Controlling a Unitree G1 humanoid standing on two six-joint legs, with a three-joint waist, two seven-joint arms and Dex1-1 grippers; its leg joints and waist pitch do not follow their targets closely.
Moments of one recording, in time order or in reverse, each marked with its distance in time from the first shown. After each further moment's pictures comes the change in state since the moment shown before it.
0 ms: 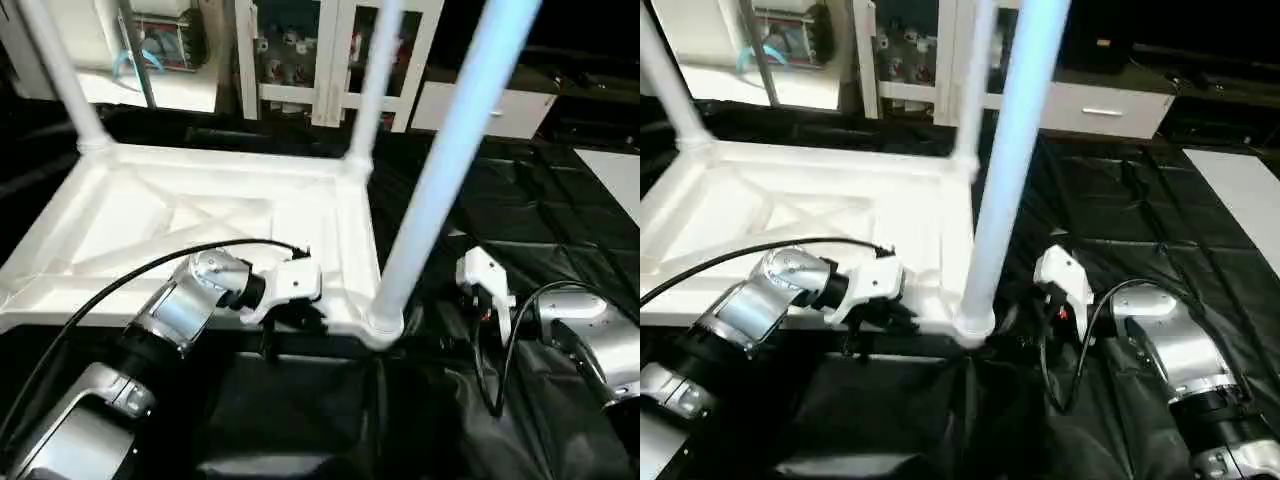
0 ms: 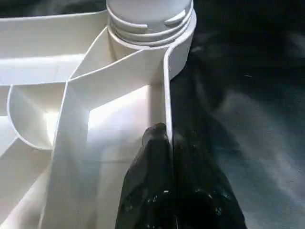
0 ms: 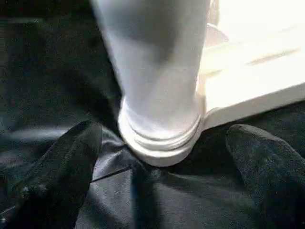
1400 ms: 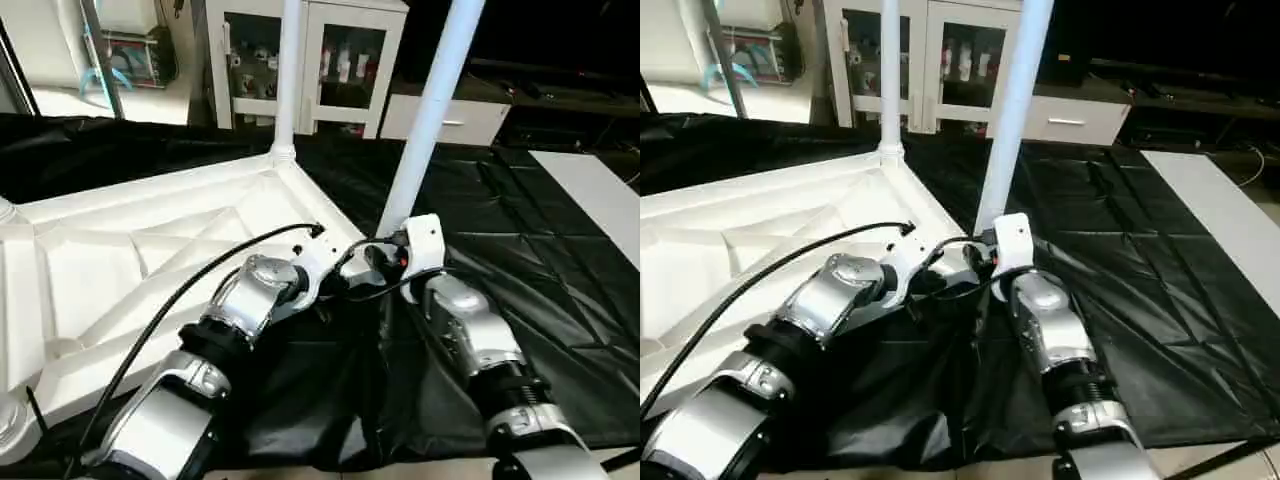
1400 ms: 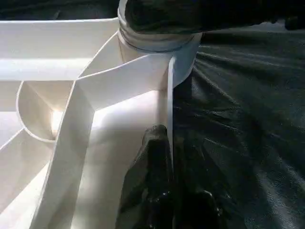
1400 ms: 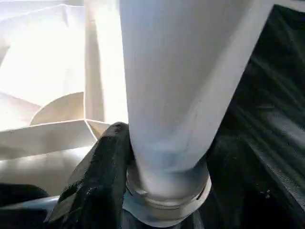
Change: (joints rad) left arm -0.124 -0.328 0.144 0.306 0.038 0.259 0.644; right arm -0.184 0.538 -0.187 0.383 -0.122 -0.046 -1.024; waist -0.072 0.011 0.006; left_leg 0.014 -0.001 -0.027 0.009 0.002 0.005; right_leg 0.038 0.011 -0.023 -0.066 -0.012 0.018
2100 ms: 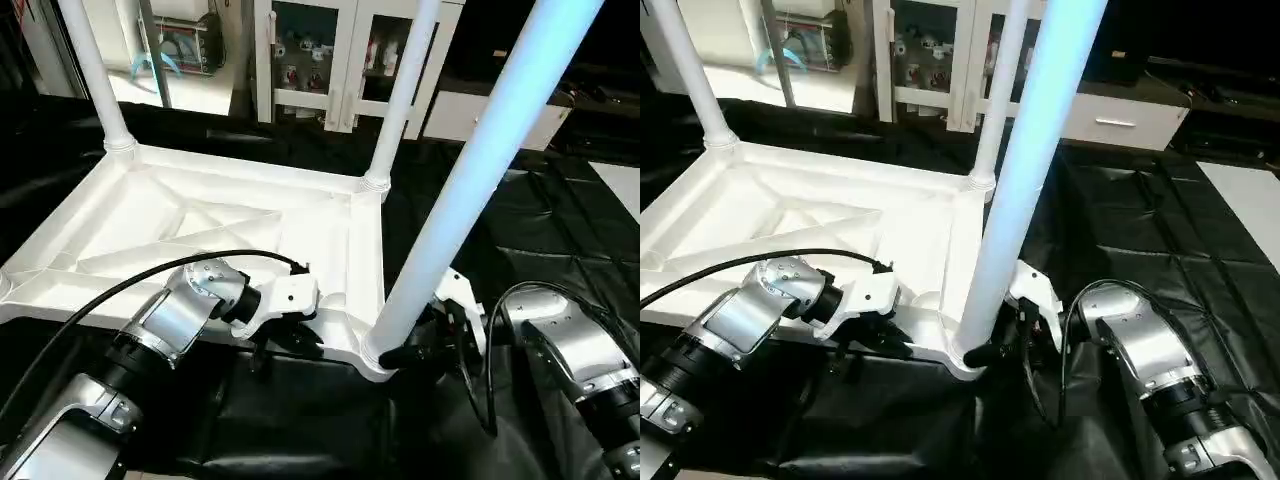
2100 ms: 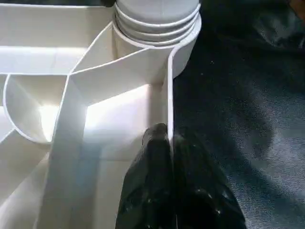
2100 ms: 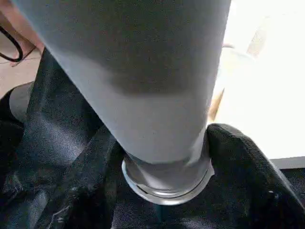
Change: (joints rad) left arm 0.161 0.365 -0.163 -0.393 -0.073 -0.159 -0.698; right arm 0.152 -0.482 0.248 -0.365 0.120 0.030 1.116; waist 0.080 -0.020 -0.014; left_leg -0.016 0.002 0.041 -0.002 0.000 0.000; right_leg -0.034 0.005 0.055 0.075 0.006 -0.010
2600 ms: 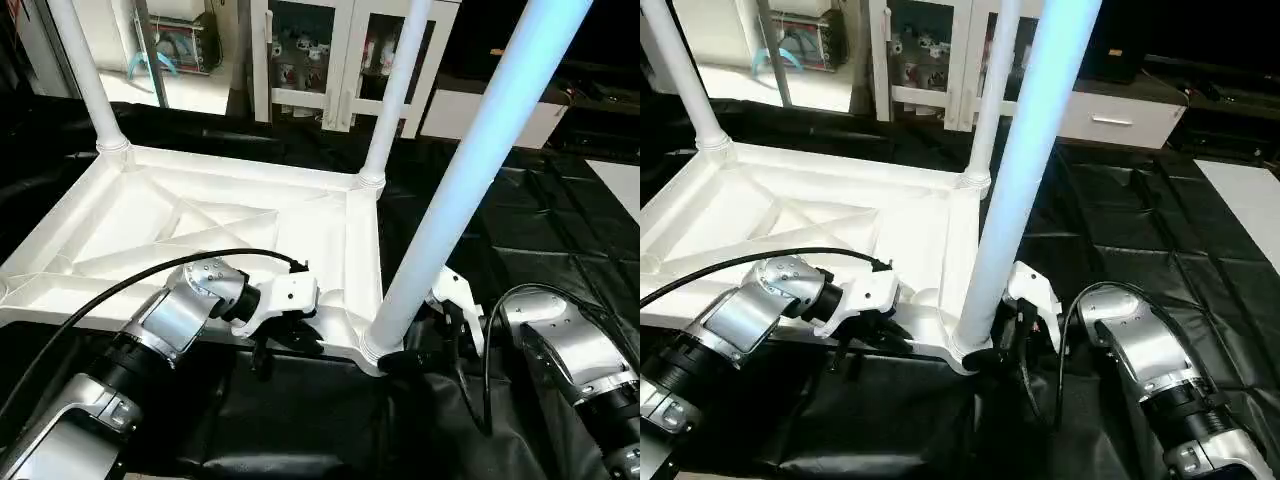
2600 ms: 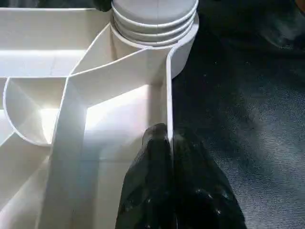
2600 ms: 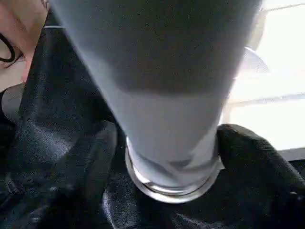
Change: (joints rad) left arm -0.001 0.001 0.002 0.004 -0.001 -0.026 0.004; right arm 0.008 -0.004 -0.001 -0.012 0.003 0.006 -0.017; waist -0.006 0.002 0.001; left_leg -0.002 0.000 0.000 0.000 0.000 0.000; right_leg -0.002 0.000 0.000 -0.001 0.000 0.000
